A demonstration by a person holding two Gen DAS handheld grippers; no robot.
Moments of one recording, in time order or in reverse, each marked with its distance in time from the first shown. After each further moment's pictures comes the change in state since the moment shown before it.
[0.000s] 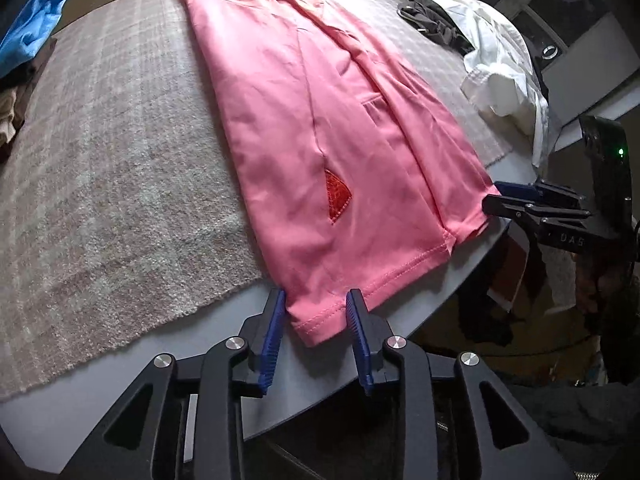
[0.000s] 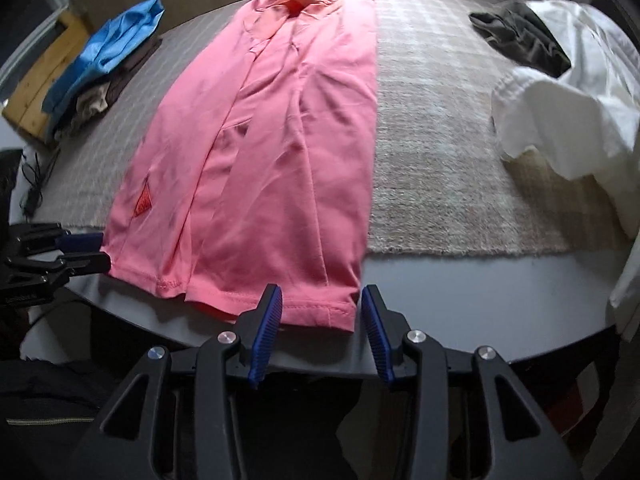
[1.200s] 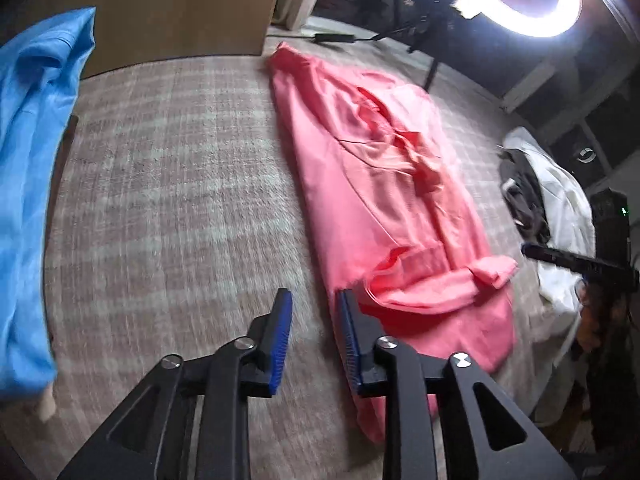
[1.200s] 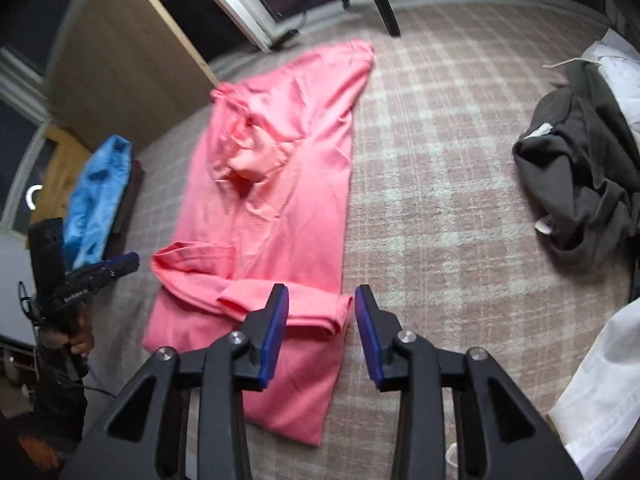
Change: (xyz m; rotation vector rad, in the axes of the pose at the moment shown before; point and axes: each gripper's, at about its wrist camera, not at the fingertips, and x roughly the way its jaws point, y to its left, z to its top) left arm -0.008 0.126 0.199 -0.208 -0.199 0.007; right arm 0.034 -0.112 0.234 0.125 -0.035 0.276
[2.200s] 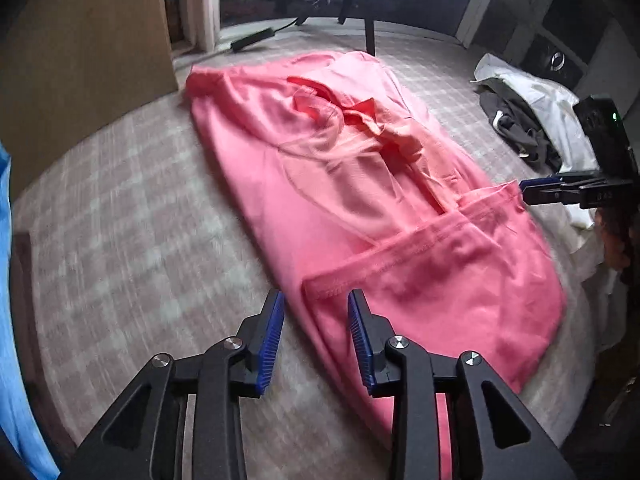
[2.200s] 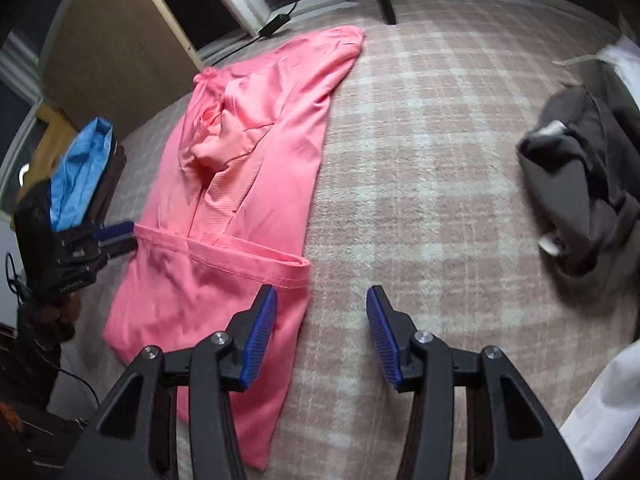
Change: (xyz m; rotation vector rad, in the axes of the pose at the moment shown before) left arm 0.039 -0.045 0.019 0.358 0.007 0.081; right arm 0.042 -0.024 0.015 -0.073 0.029 -0.033
